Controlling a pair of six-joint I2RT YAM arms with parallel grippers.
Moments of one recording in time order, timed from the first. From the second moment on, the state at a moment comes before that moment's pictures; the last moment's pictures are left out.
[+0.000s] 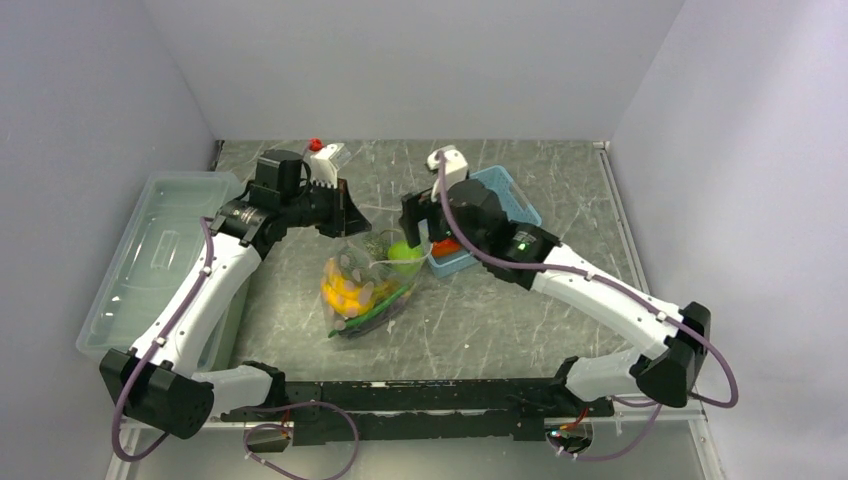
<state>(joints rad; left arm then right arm) -0.35 1.21 1.26 -0.65 0.58 -0.26 0.95 1.33 1.27 -0.31 0.28 0.24</state>
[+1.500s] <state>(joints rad) -0.31 1.14 1.22 -0.66 0.47 -0.30 0.49 1.81 1.33 -0.44 -0.04 0.35</state>
